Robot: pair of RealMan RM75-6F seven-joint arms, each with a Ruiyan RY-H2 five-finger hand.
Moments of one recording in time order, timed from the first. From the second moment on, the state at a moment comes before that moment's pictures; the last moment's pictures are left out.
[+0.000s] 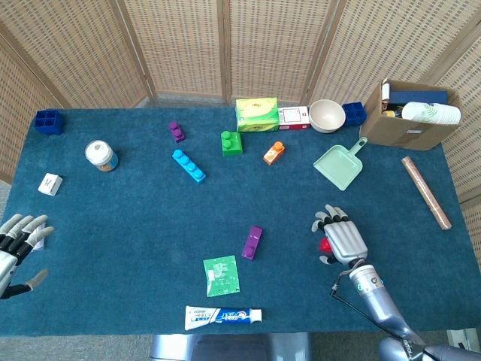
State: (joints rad) left arm -0.14 -1.04 0.13 -1.36 1.75 1.63 -0.30; right arm 0.47 -1.41 0.12 -1.61 -1.17 1.03 -0.38
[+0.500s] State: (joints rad) left arm -0.14 -1.05 0.12 -1.35 1.75 1.60 -0.31; right arm 0.50 -1.42 0.12 -1.59 -1.14 1.03 -0.39
